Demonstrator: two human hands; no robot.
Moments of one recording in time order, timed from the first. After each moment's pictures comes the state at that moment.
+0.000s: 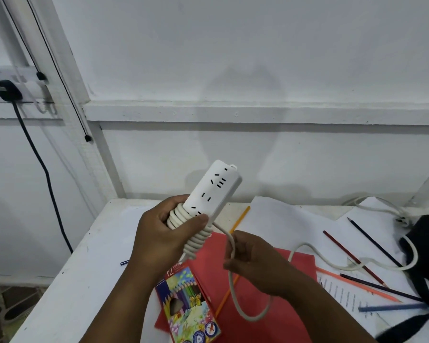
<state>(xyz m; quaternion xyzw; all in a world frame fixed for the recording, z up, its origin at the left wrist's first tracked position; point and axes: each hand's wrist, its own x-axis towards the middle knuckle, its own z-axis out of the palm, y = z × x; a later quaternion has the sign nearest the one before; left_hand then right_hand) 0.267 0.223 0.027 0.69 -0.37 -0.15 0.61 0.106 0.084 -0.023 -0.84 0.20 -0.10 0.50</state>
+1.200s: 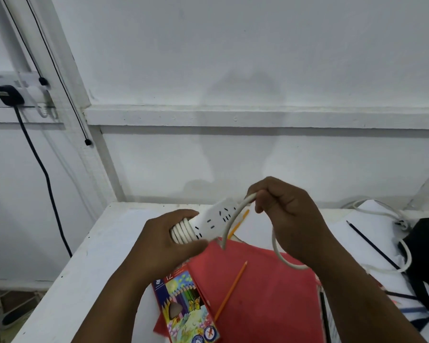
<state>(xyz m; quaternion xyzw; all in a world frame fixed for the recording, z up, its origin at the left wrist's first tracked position) 0.283 0.228 0.021 0.76 -0.46 -0.15 0.44 0.094 0.074 0.074 -0.83 0.16 -0.38 0.38</state>
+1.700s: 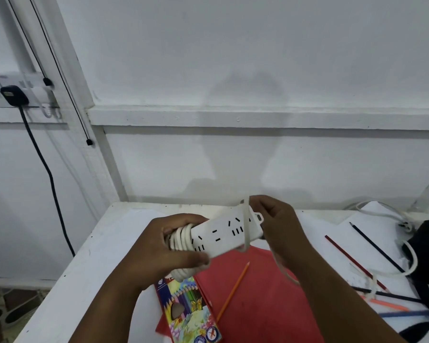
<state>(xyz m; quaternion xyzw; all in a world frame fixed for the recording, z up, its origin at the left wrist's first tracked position) 0.280 0.242 0.037 0.65 -0.50 -0.27 0.51 0.120 0.062 0.021 -0.67 0.30 -0.34 0.59</state>
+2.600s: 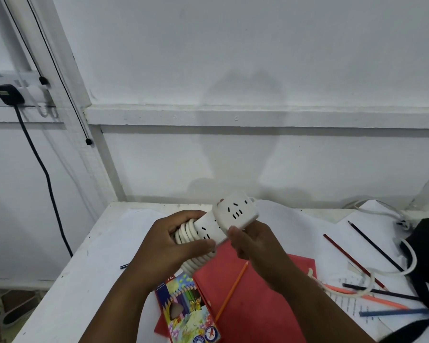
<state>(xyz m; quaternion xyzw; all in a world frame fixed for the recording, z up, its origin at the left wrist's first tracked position) 0.270 0.230 0.030 0.66 -0.45 -0.27 0.54 0.116 0.098 0.013 -0.69 0.16 -0.26 0.66</state>
